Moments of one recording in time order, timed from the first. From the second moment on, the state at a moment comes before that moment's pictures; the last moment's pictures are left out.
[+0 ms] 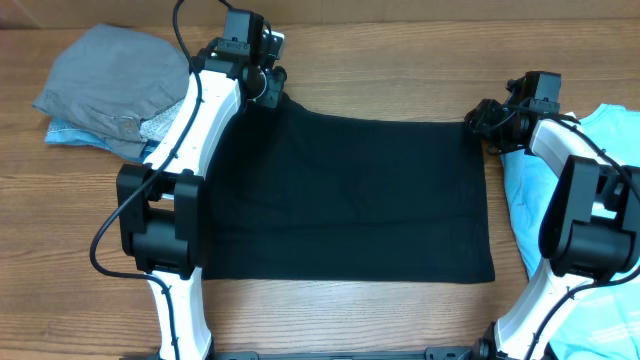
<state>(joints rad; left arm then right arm) -0.20 2.16 1.87 -0.76 0.06 0.09 -0.21 2.09 1.34 -0.31 -0.30 0.35</state>
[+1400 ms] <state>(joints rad) -0.20 2.15 1.87 -1.29 0.04 -0.01 -0.25 1.90 1.34 -0.78 -0.26 0.35</state>
